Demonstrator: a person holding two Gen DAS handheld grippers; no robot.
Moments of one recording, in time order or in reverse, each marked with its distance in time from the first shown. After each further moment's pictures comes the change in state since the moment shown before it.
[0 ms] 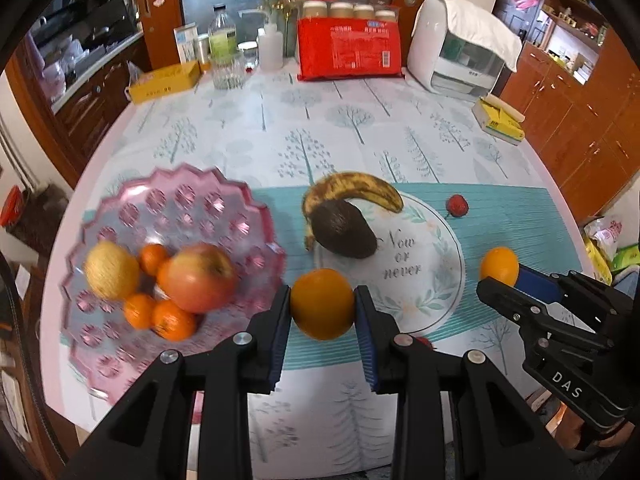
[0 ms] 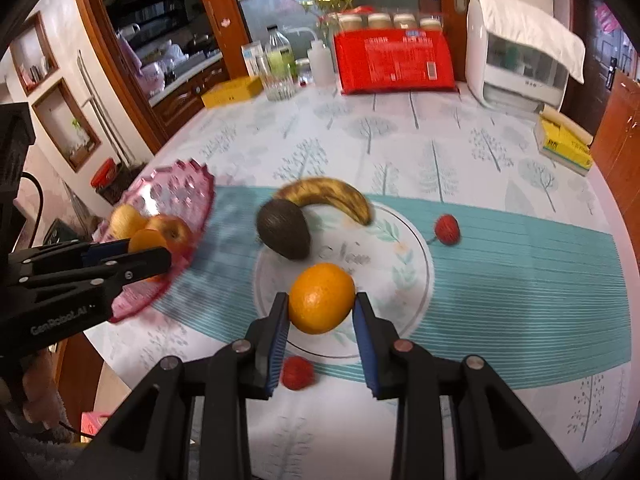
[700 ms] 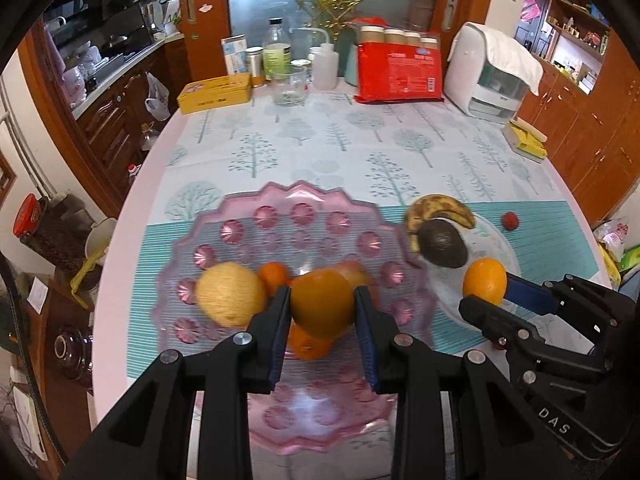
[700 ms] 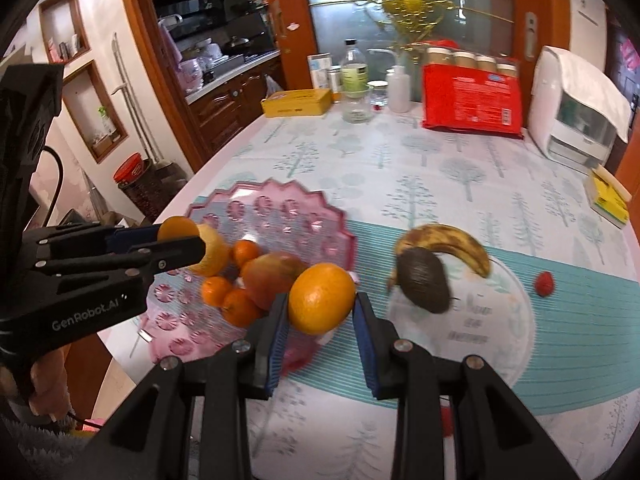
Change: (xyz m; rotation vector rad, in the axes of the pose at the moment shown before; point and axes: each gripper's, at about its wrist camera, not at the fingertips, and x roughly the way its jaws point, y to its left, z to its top) left arm -0.023 0.139 0.005 0.002 -0.044 0.033; right arm 0.034 0.150 0.030 -0.098 -0.032 0.045
